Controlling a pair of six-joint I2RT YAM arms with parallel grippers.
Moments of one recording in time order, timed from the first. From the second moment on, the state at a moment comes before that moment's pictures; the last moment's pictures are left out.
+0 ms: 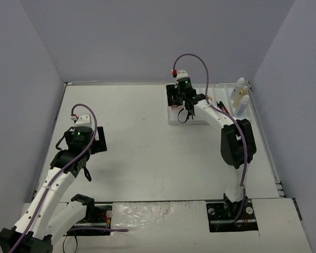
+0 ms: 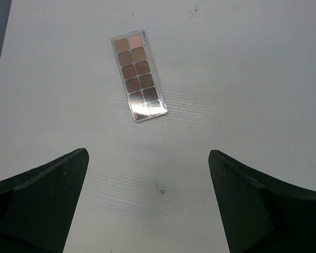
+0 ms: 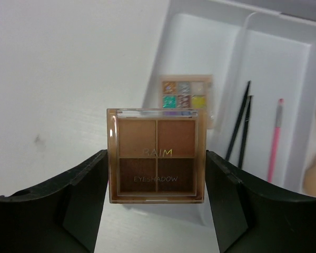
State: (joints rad) left arm -0.28 0.83 0.79 -0.66 -0.37 -0.28; right arm 0.44 1.98 1.57 -0.18 0.14 0.12
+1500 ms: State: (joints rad) left arm -0.13 1.29 0.91 -0.67 -0.33 -0.50; right arm 0.35 1.81 1.53 -0.20 0.10 0.22
